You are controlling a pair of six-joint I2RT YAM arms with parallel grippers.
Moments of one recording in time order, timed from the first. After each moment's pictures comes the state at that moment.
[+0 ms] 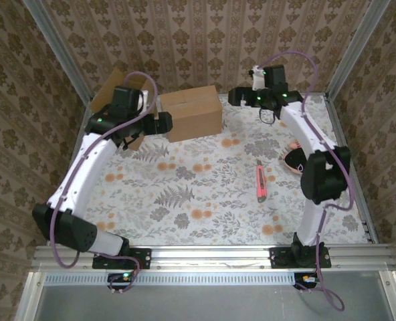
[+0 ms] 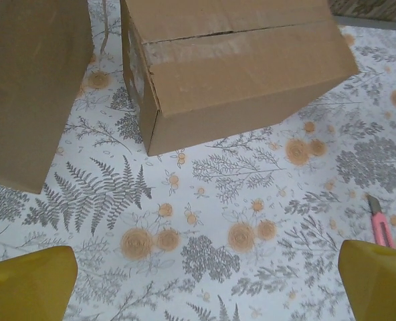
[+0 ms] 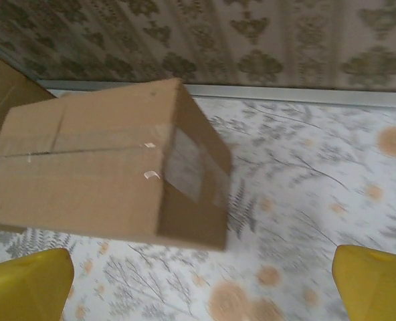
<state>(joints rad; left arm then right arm) -0.38 1.45 1.55 -0.89 0.07 -0.33 0.17 1.95 1.82 -0.49 -0.32 0.21</state>
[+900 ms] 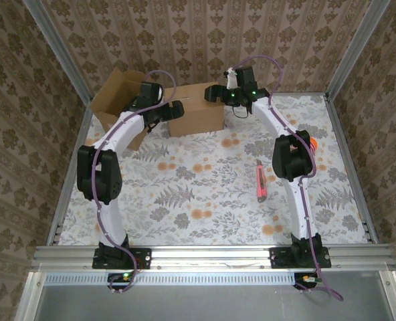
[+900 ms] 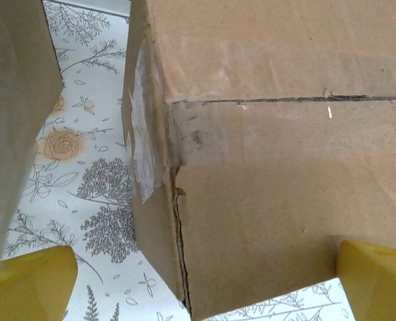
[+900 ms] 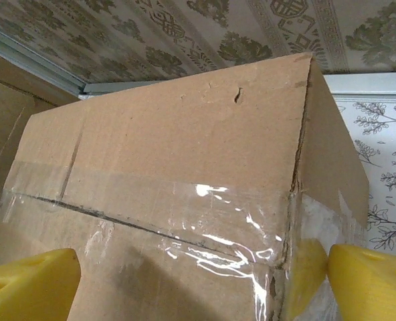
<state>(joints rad) -0.32 1.94 1.65 -0.47 0.10 -0.41 0.25 2.42 2.26 -0.45 -0.46 0.40</state>
